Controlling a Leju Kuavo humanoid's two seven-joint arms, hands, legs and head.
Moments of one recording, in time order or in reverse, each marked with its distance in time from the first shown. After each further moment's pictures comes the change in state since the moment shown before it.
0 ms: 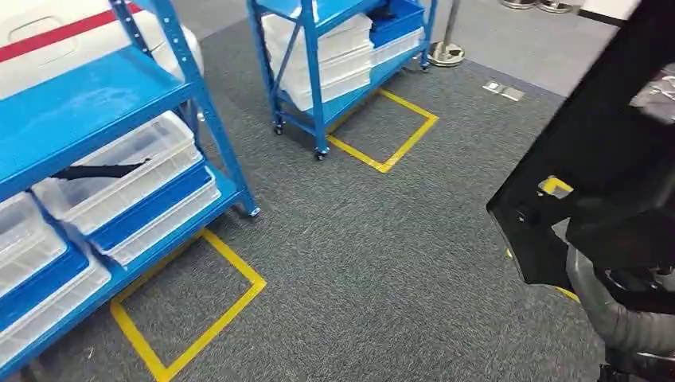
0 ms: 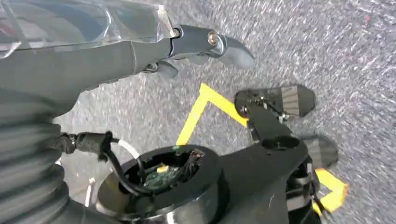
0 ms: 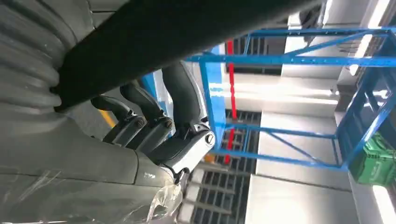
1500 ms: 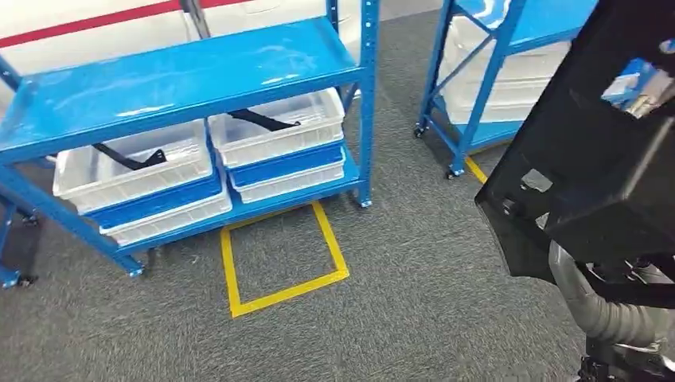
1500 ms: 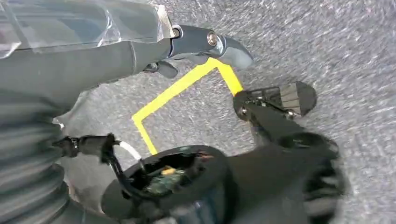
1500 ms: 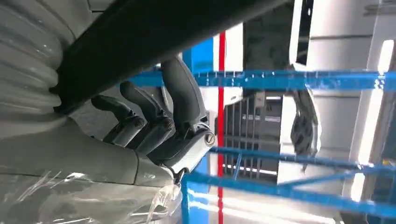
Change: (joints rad) left arm -0.002 0.021 -0.018 -0.013 0.007 -0.030 0.015; right arm -0.111 0.033 0.139 0.016 0.078 -0.018 0.071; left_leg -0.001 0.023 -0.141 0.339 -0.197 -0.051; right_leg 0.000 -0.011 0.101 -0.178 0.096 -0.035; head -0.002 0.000
